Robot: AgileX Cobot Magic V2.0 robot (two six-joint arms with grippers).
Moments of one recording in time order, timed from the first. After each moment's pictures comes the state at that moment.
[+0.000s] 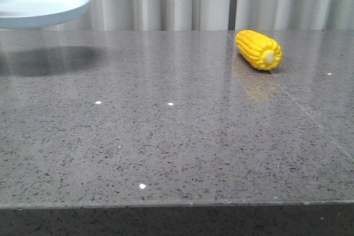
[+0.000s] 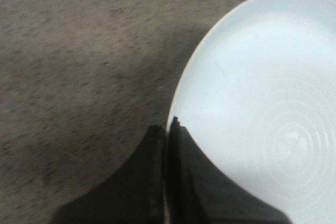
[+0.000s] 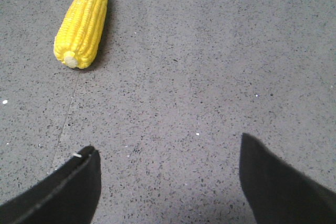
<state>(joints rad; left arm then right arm) 0.17 1.72 -1.50 -0.58 0.84 0.42 0.01 0.61 -0.60 0.06 0.56 0.04</state>
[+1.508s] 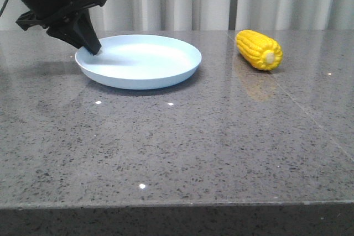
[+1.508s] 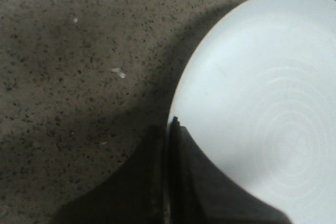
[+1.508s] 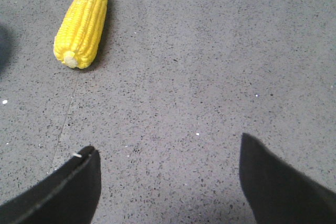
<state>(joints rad) -0.21 1.87 -1.50 -0.52 0.81 0.42 0.01 0.61 -0.60 0.06 0.56 0.04</state>
